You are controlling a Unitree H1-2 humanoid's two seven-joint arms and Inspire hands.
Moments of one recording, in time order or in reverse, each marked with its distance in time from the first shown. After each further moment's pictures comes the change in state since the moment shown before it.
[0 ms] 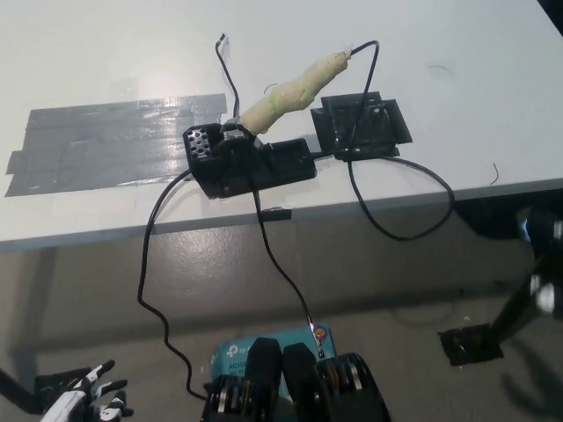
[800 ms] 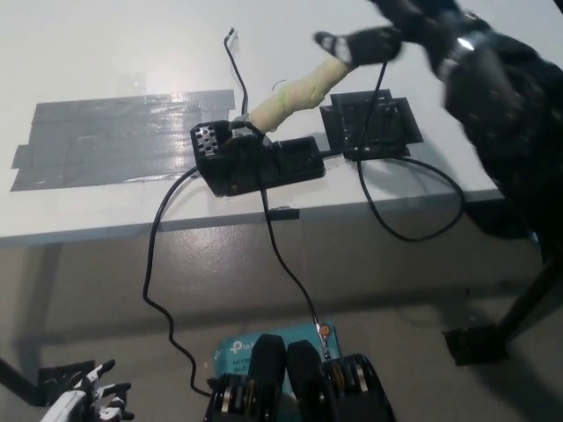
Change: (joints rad) left_arm -0.005 0.001 0.000 0.001 -0.001 0.001 -0.002; right_arm -0.921 0.206 0.487 0.385 -0.346 -0.010 0.036
